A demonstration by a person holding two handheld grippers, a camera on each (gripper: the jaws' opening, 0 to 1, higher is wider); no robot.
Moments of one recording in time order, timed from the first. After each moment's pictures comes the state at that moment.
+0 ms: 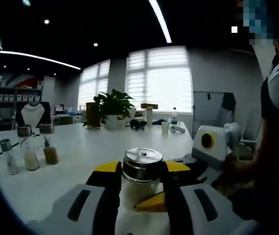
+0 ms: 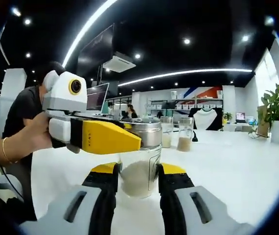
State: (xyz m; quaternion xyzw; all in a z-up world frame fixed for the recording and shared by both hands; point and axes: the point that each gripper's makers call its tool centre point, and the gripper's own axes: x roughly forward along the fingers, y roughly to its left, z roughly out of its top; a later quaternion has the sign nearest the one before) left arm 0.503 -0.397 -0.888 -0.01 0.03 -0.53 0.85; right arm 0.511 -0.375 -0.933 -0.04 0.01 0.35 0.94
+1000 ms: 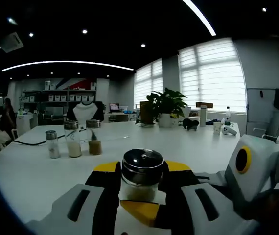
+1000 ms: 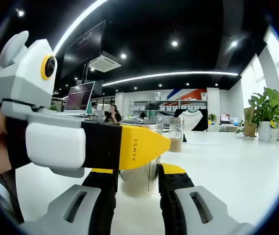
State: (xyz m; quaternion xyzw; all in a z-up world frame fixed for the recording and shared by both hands) left arm 0.527 -0.377 -0.892 -0.01 0.03 -0.29 0.96; right arm 0.522 -0.361 -0.933 -0.03 0.00 0.29 0.96
